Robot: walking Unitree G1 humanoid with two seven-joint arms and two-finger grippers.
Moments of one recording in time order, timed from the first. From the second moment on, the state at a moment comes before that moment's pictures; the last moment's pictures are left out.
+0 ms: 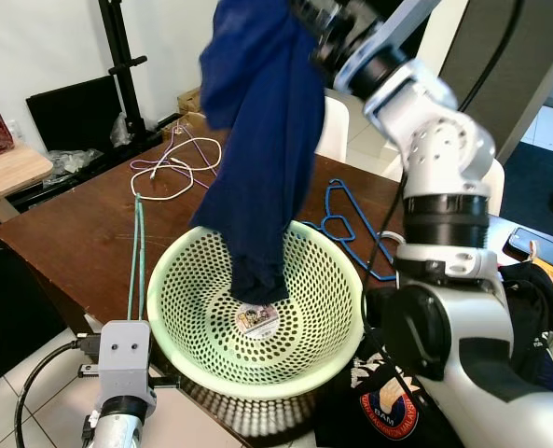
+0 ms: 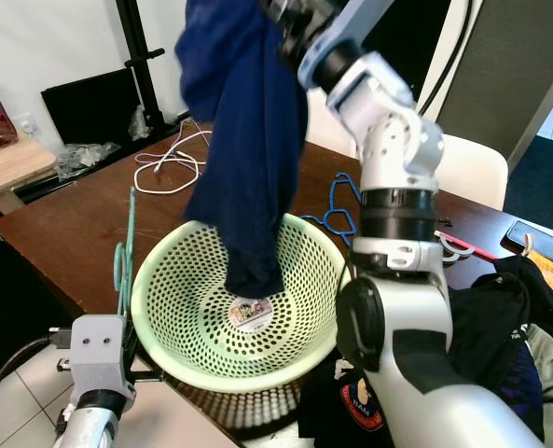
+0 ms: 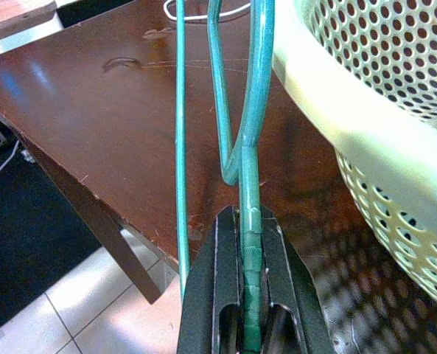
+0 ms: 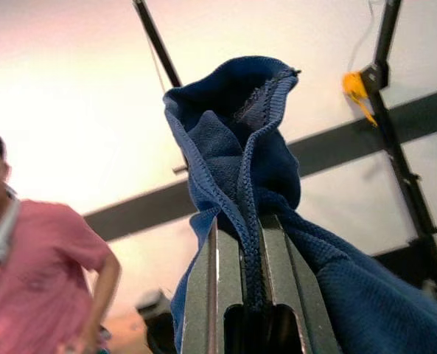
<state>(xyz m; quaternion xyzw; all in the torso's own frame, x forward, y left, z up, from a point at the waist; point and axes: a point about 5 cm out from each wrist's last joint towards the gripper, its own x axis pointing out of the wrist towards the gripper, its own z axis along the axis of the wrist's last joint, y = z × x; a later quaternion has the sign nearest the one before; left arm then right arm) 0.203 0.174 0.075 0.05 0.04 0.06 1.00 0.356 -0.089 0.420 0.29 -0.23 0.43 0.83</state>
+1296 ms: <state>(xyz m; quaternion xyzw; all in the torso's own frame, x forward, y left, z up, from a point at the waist) 0.205 0.174 0.074 0.05 0.04 0.06 1.00 0.318 -0.092 0.351 0.28 -0.16 0.63 0.70</state>
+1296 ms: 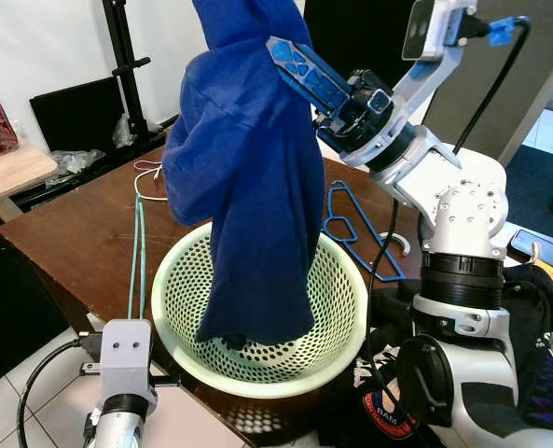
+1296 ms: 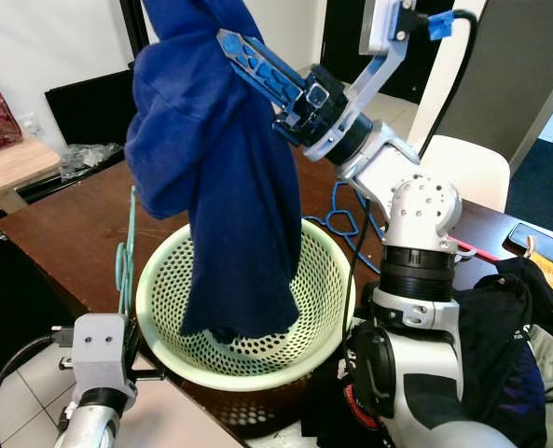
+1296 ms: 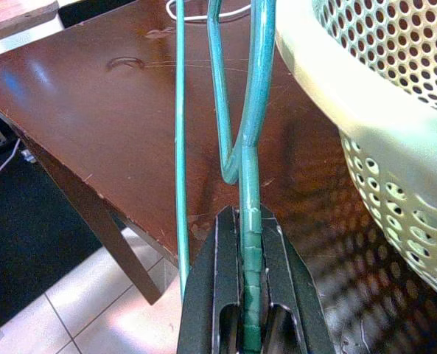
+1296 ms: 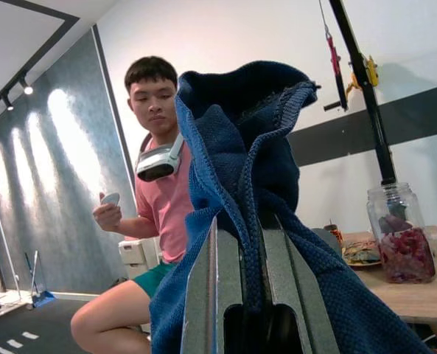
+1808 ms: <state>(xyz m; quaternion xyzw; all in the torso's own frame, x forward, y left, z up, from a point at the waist) 0.203 0.173 0.072 0.05 0.04 0.06 1.00 0.367 -0.150 0.262 0.06 0.07 0.36 0.93</state>
